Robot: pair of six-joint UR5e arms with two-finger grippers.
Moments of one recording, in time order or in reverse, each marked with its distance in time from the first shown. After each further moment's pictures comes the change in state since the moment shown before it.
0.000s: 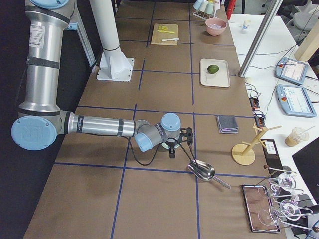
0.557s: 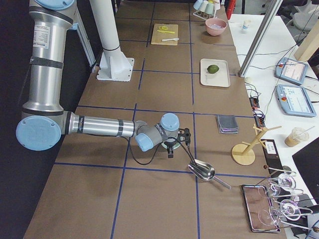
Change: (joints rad) left arm 0.002 0.000 0.002 -0.001 0.000 0.000; right arm -0.060 0.002 -0.014 0.013 -0.030 0.011
